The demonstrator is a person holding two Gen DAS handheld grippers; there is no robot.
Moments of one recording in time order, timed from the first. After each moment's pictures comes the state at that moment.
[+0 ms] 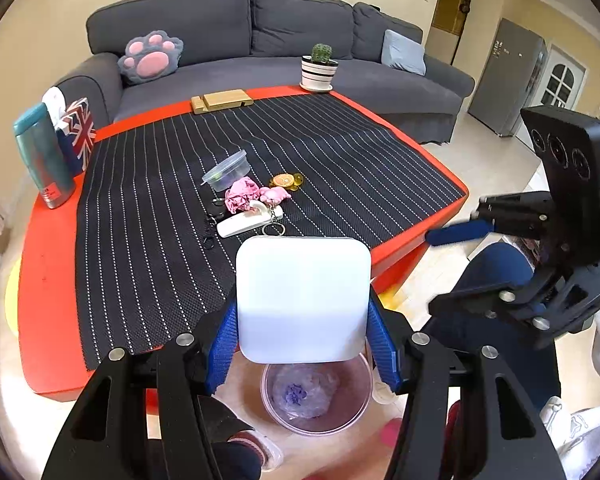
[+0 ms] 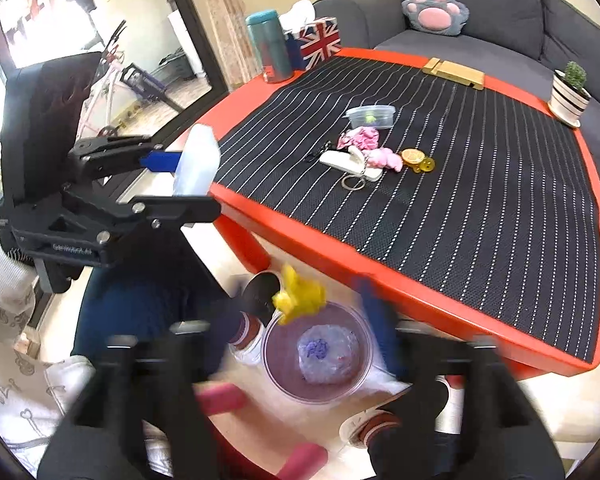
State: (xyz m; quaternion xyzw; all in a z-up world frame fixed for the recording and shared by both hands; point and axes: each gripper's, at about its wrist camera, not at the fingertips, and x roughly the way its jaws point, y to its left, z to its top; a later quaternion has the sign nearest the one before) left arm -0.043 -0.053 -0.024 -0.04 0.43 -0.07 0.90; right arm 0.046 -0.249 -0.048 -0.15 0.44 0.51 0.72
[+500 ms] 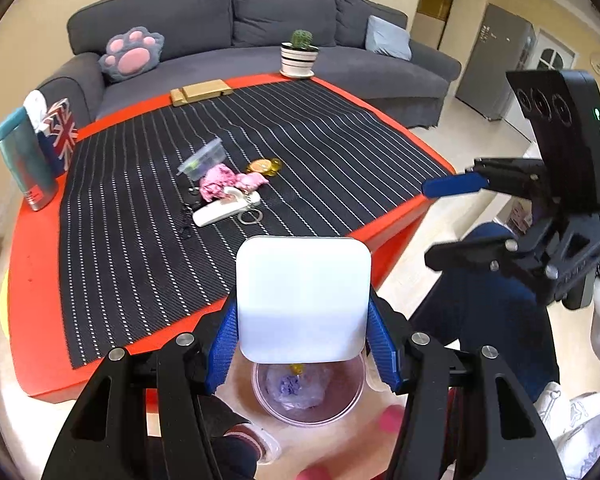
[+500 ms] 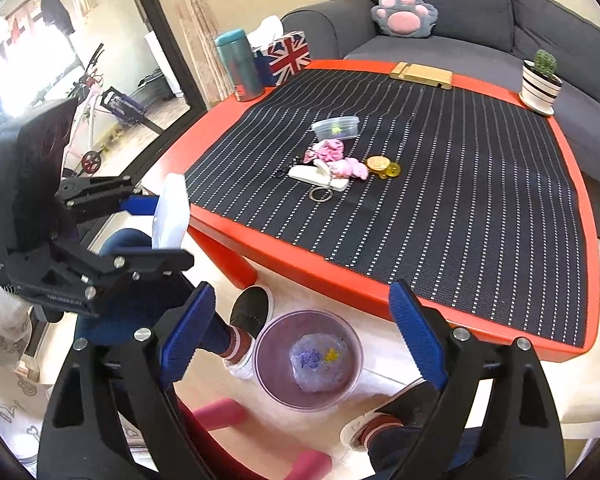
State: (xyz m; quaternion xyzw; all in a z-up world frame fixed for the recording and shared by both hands) left arm -0.045 -0.071 -0.033 -0.02 0.45 -0.10 0.89; right arm 0.062 -0.265 -0.043 -0.13 0.44 0.48 0.75
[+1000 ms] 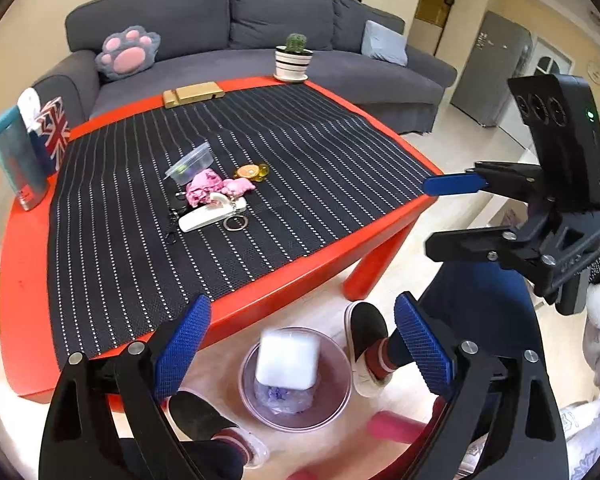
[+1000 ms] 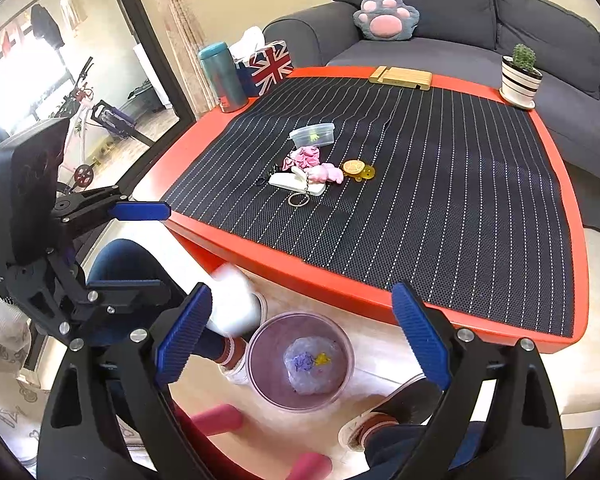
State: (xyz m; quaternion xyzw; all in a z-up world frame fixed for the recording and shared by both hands) left arm -0.042 -0.076 -0.031 -0.04 0.44 -0.10 0.89; right arm 0.069 -0.279 -0.039 -0.11 0.44 0.47 0.76
